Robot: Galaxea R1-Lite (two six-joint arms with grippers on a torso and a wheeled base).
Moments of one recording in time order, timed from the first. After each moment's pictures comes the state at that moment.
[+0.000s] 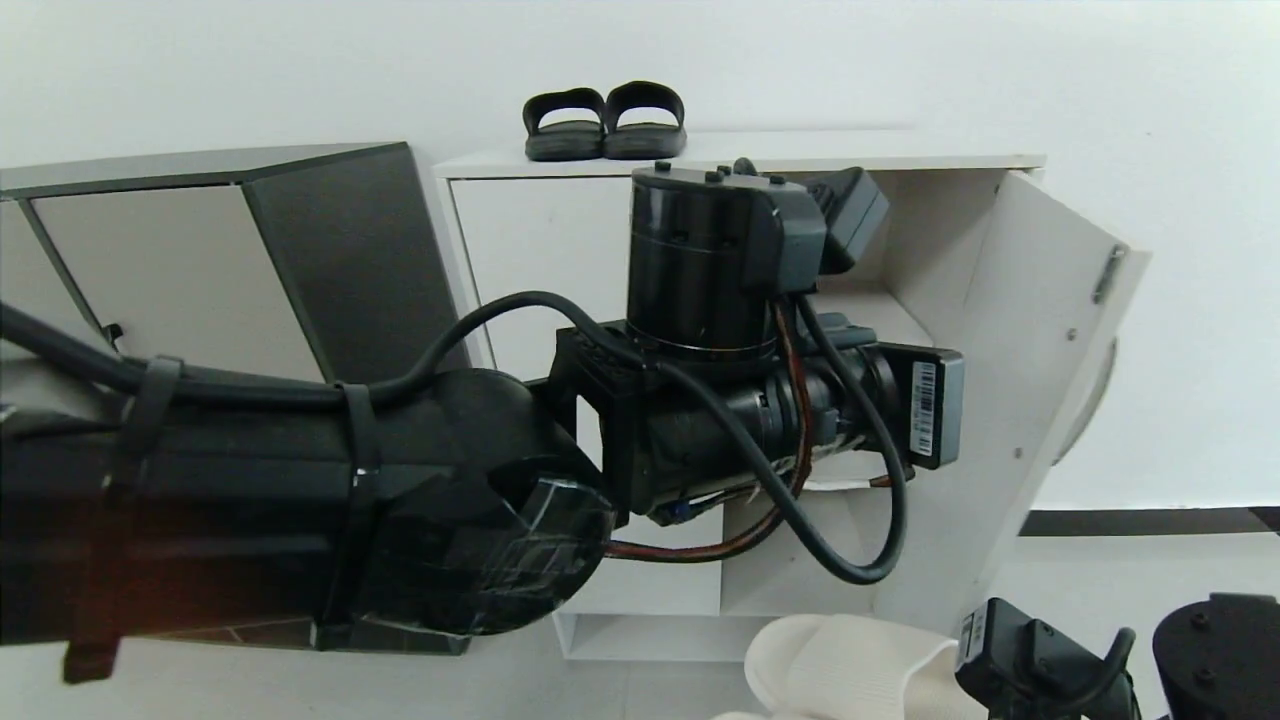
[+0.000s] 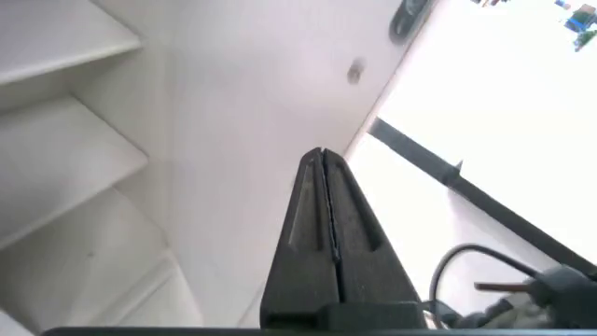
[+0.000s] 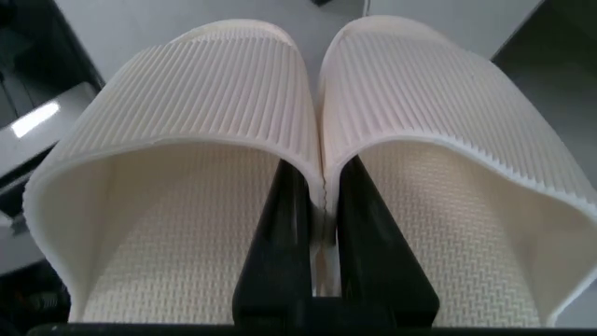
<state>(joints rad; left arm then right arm) -0.94 1.89 -1.39 -0.44 -0.12 -0.27 0.92 1.42 -0.29 -0.63 0.07 0.02</state>
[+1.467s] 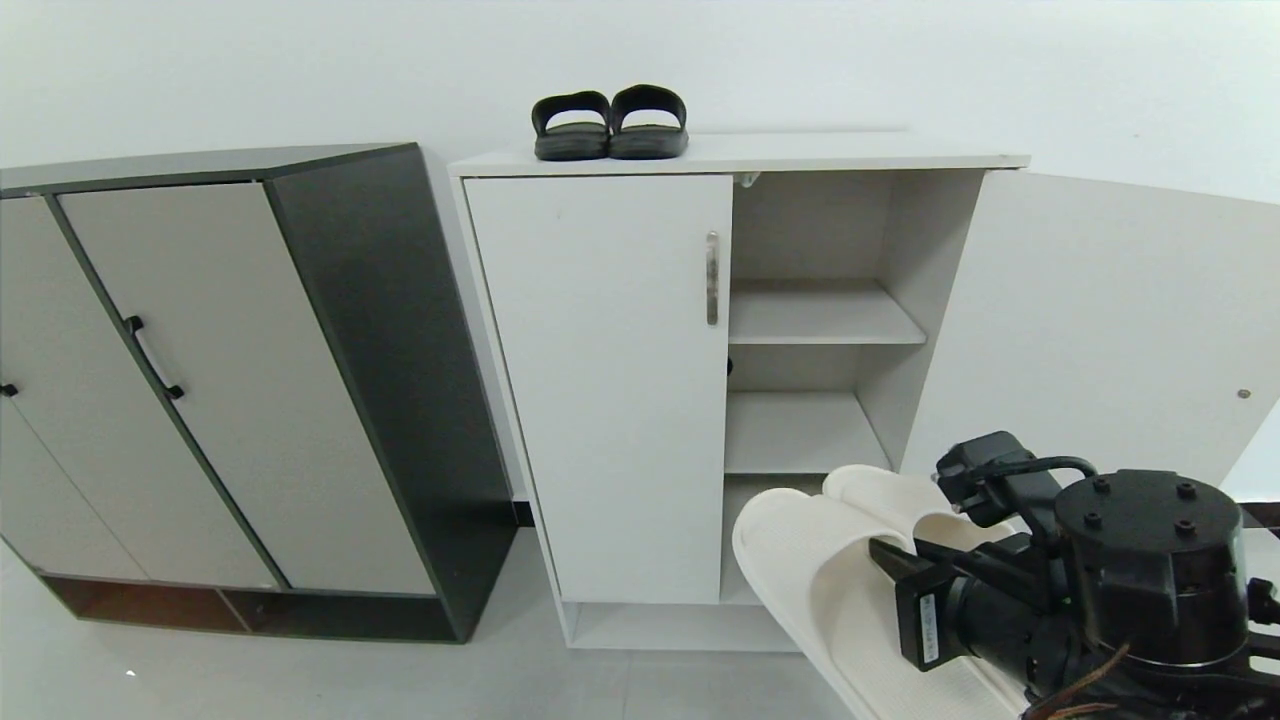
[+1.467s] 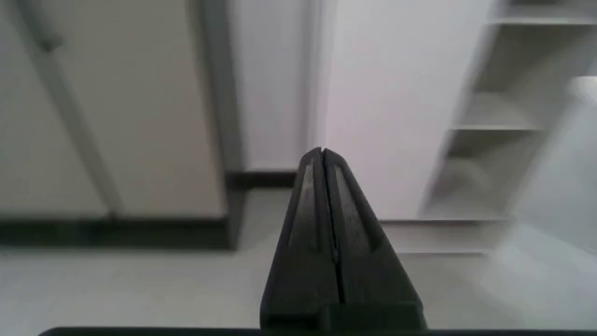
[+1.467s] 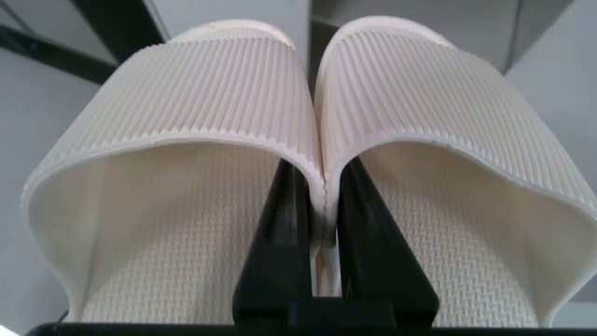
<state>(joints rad) -0.02 0.09 -0.04 -0.03 -0.04 -0.01 0.83 1.54 -0.50 -0.63 -0.44 0.19</state>
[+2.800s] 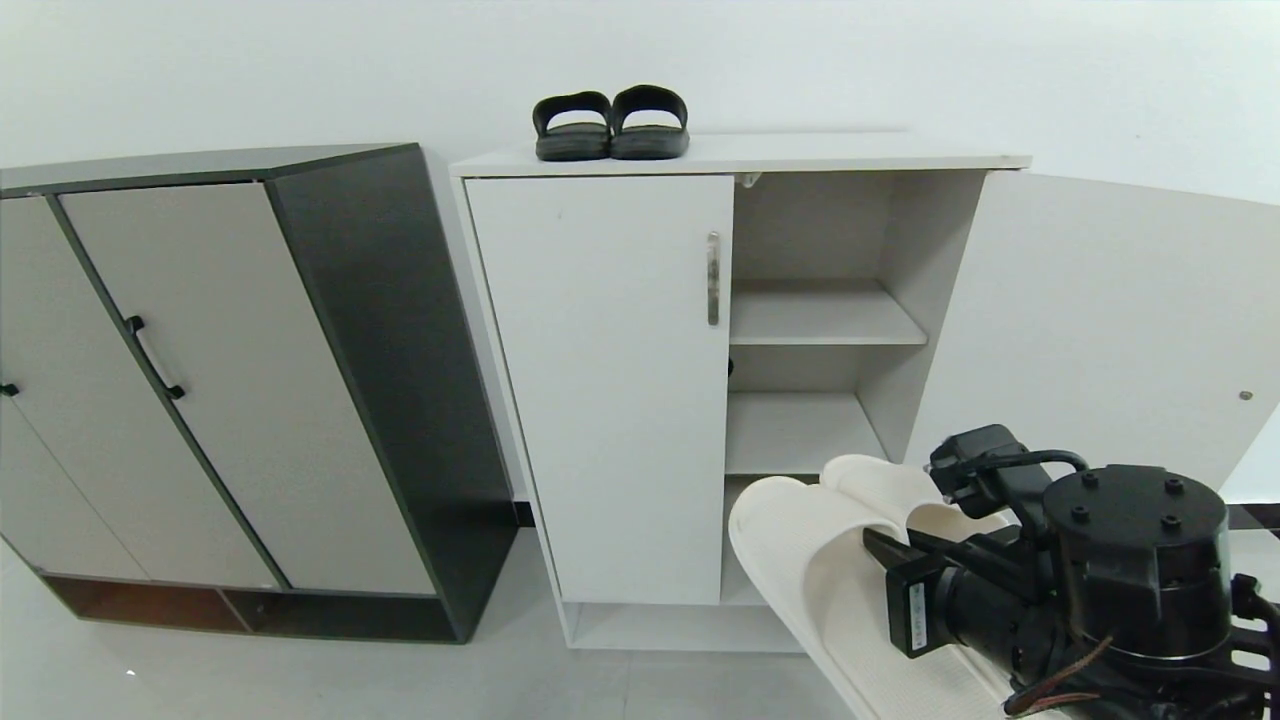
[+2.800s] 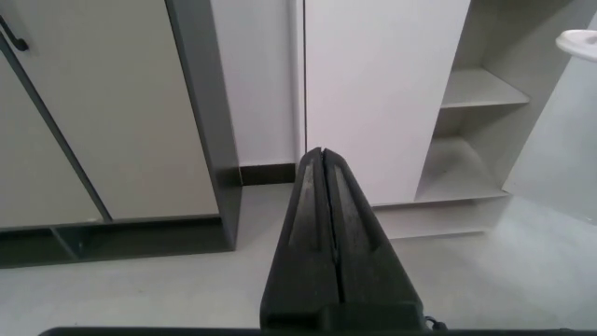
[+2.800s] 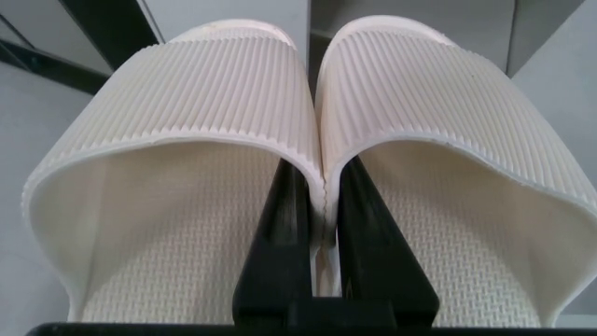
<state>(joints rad) 0.00 0.00 0.00 0.00 -0.05 0.02 0.84 1.57 -0.52 -0.67 -0.45 0.20</state>
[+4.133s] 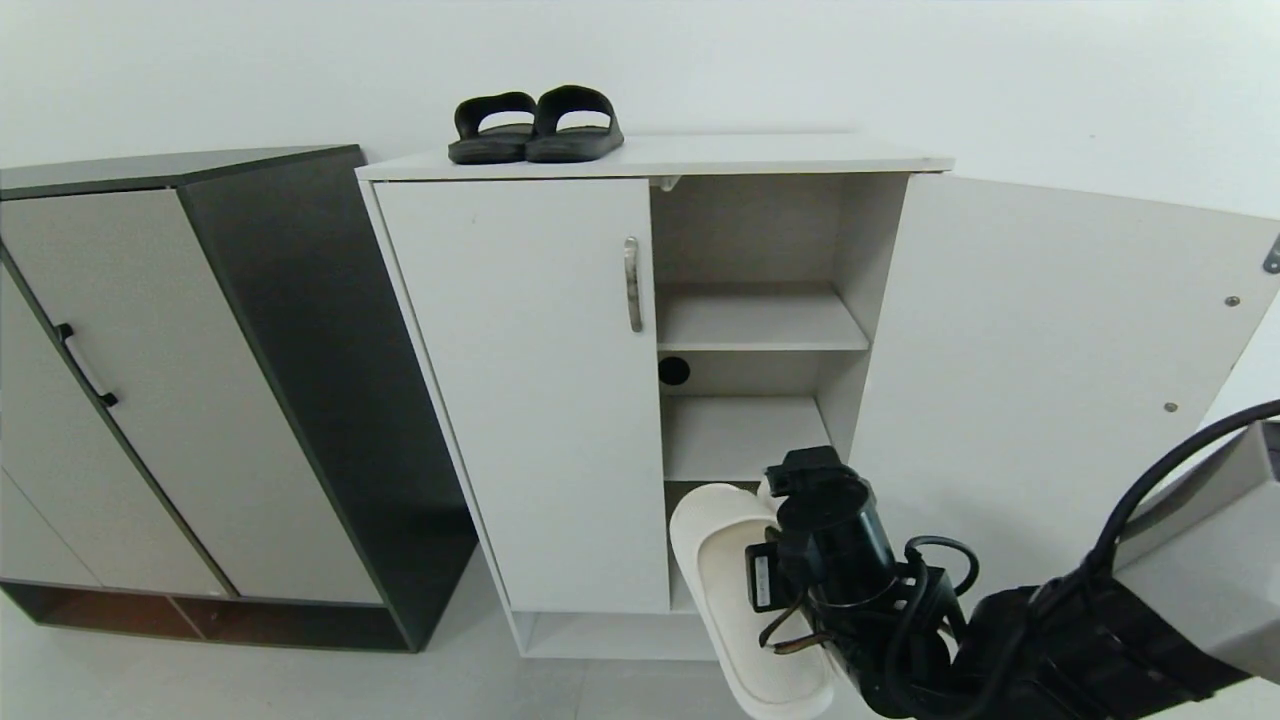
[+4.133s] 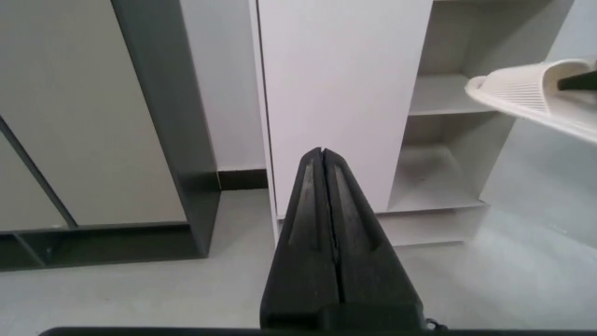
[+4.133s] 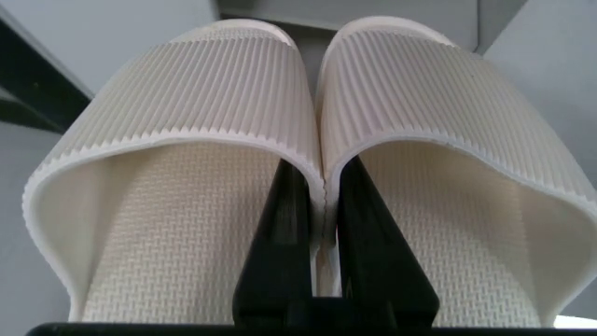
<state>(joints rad) 0.00 0.00 0.00 0.00 -0.04 0.02 0.85 2.03 -0.83 -0.72 -0.60 0.33</state>
